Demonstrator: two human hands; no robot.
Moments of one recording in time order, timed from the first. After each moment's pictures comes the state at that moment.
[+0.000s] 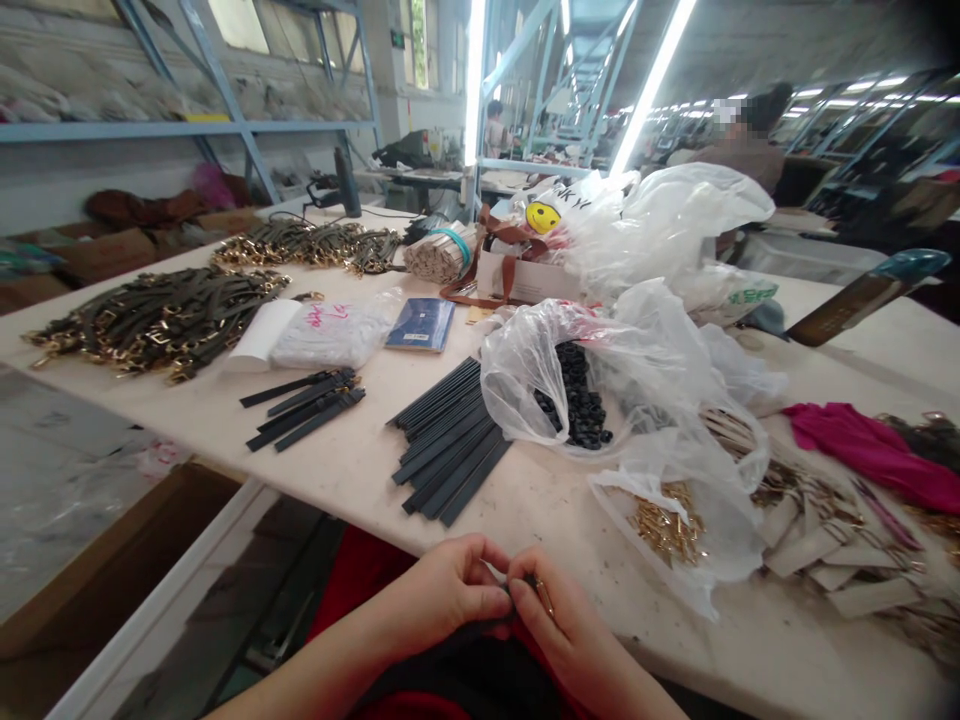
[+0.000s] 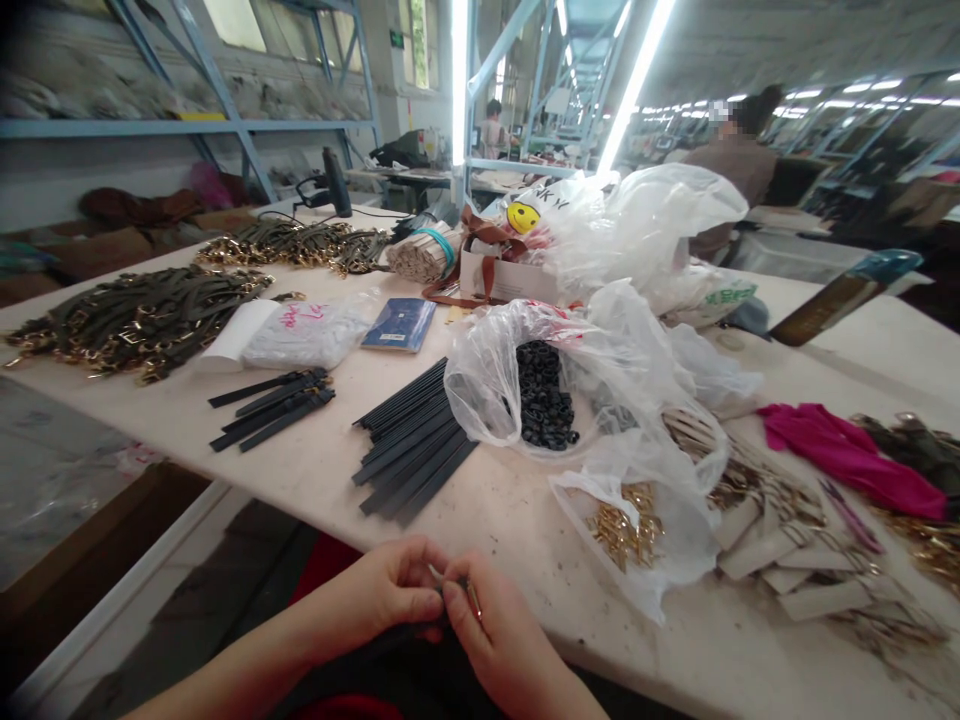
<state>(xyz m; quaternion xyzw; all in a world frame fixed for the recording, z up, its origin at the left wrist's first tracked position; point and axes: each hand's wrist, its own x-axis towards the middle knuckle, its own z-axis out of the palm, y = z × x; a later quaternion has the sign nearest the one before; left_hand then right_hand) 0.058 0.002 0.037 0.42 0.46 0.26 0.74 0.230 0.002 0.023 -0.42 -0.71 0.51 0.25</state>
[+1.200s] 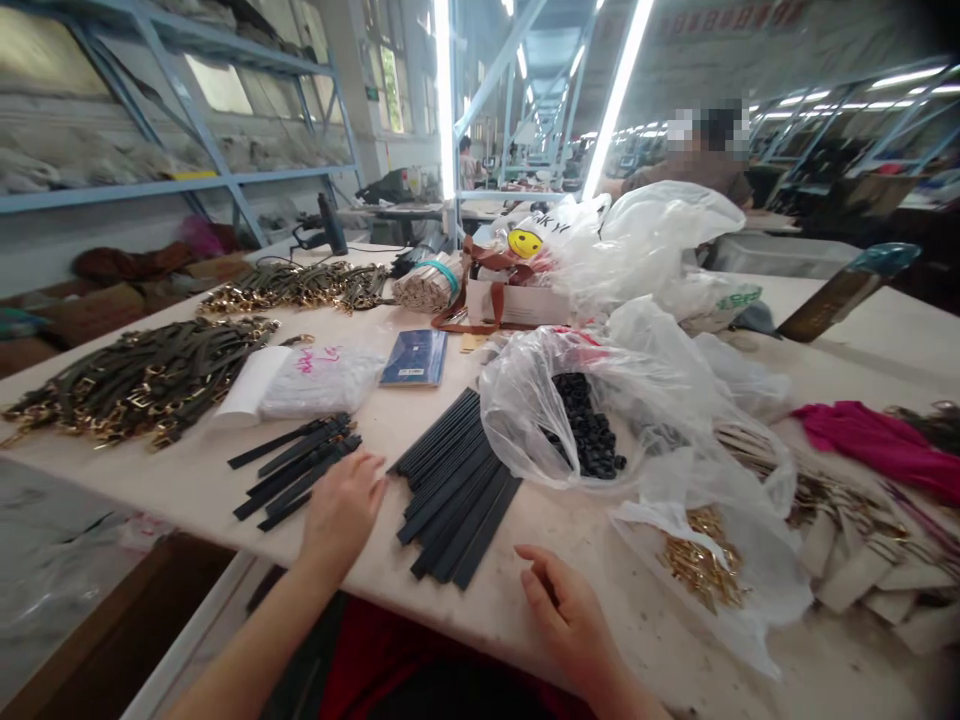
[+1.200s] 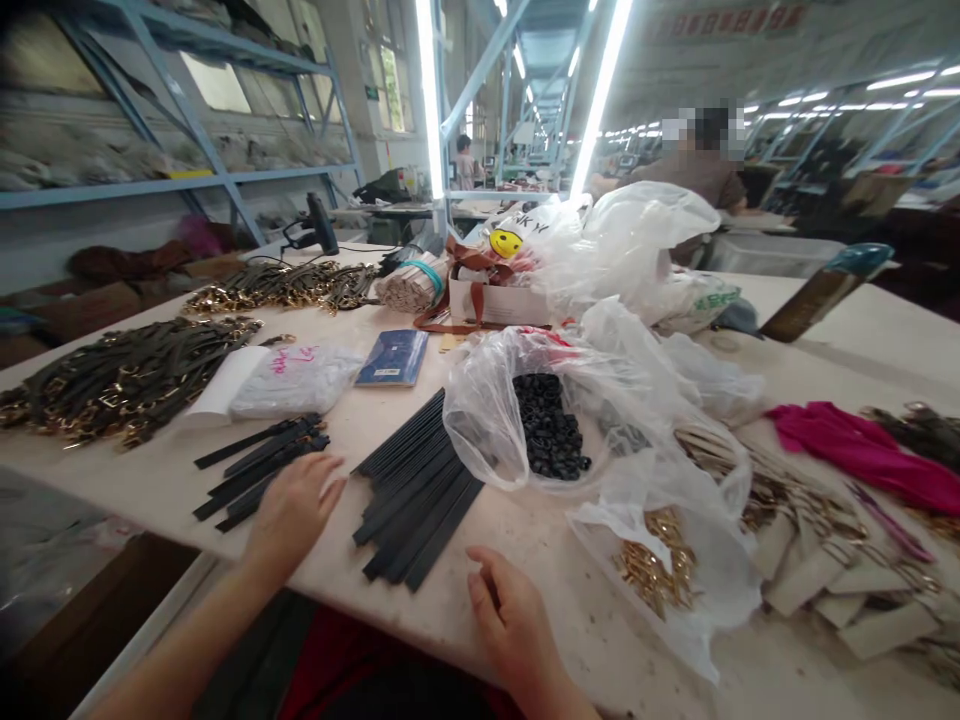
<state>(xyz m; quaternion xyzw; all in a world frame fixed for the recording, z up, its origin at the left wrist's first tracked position) -0.070 0.091 0.048 0.70 0.69 0.15 -0.07 0.204 0.045 -0.025 -0.52 -0.67 0.38 0.38</state>
